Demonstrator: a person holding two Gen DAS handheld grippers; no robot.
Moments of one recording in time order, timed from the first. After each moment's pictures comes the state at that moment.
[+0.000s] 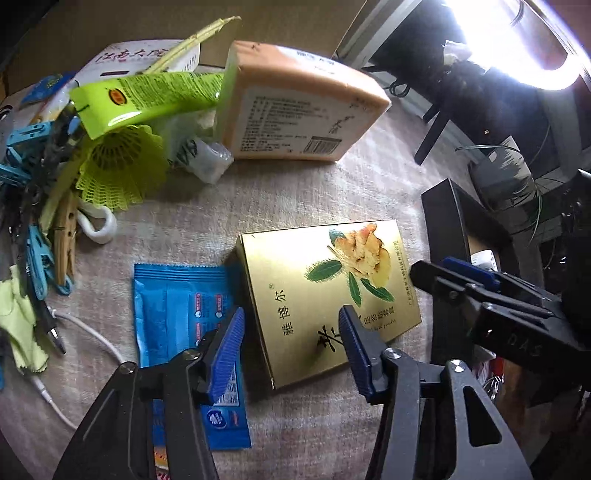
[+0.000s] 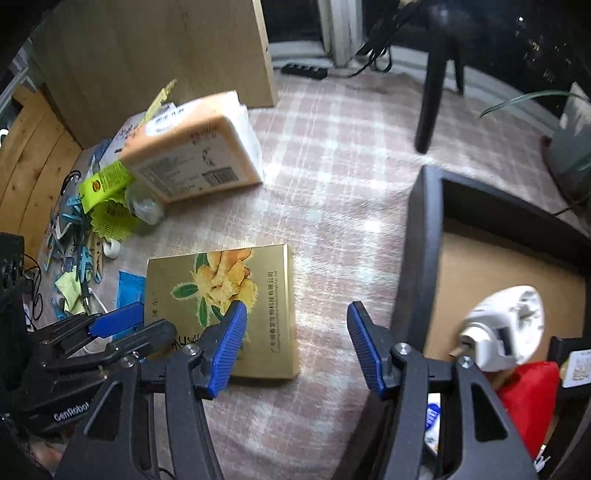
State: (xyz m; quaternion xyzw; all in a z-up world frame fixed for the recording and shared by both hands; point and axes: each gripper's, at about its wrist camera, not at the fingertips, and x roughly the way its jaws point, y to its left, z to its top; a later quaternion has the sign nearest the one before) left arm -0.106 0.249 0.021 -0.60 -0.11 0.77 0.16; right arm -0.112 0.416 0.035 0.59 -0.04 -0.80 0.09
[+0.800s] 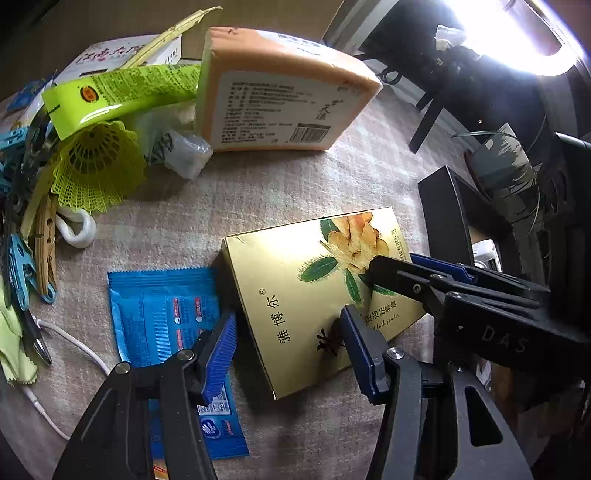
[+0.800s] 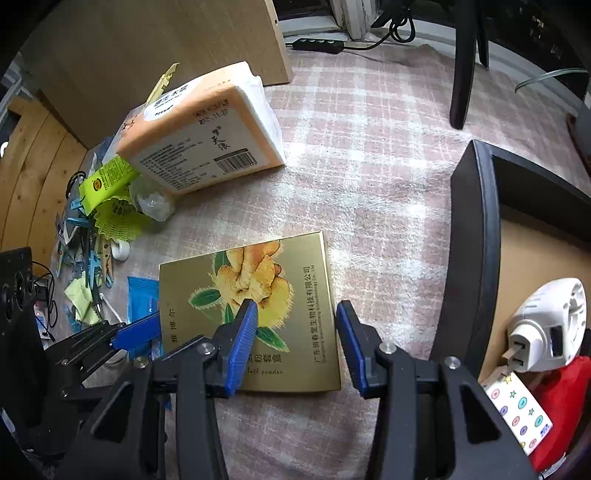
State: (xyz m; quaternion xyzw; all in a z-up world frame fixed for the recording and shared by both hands) left arm -0.106 0.259 0.019 -0.61 -0.11 0.76 0.18; right arm -0.120 0.399 0.019 0.61 -0.07 -0.78 0.11
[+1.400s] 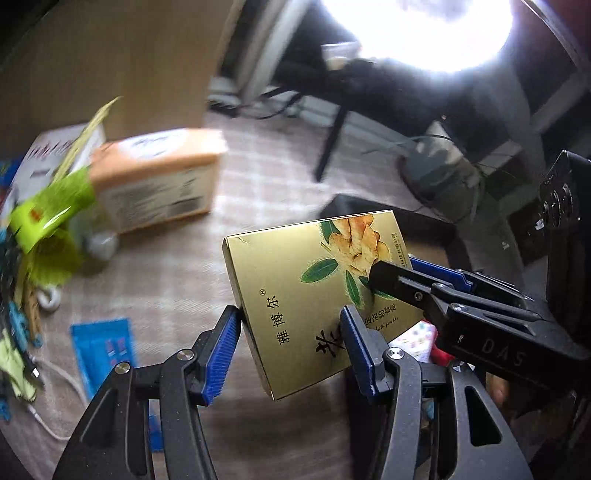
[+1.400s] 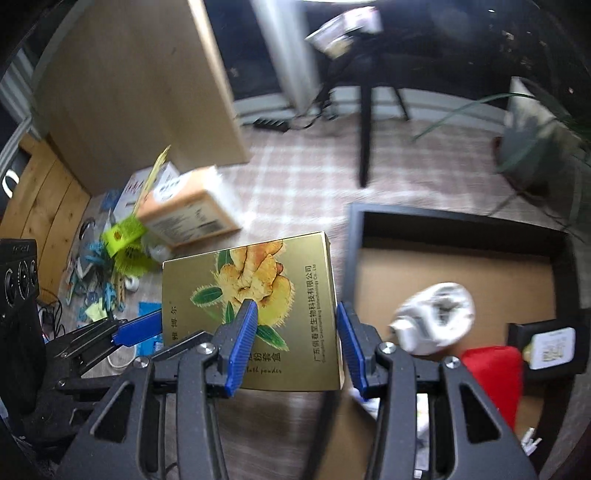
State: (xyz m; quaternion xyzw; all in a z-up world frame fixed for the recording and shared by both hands) left arm -0.103 0.337 0.094 -0.55 -0.08 0.79 0.26; right arm -0.090 0.473 0.097 0.54 -0.09 -0.84 0.06
